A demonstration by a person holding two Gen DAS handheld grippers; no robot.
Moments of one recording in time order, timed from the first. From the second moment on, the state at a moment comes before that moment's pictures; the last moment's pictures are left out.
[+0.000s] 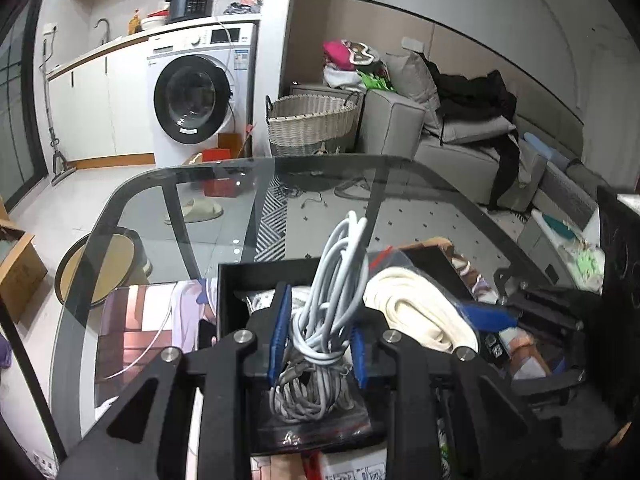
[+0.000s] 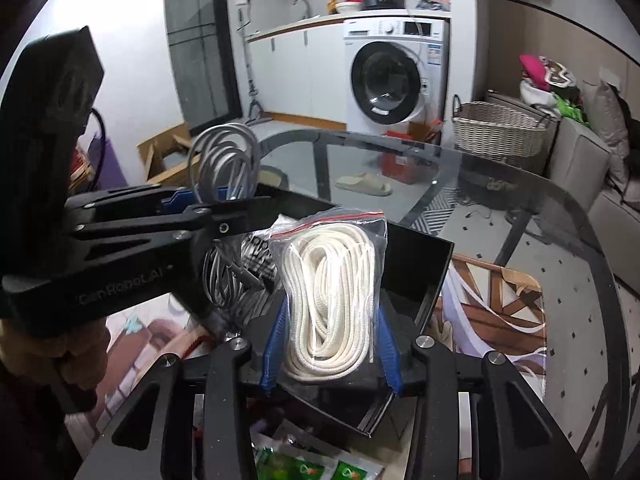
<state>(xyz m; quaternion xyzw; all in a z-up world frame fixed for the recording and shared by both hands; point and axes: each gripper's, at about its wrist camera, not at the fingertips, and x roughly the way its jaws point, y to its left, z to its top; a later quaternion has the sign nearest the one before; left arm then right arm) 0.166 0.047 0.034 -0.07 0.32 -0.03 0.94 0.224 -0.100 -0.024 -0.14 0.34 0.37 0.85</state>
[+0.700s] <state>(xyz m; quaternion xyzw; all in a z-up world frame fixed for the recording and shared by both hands) 0.165 0.037 0.025 -0.04 0.37 -0.03 0.93 0.220 -0.121 -0.013 -0.14 0.30 0.37 0.87</state>
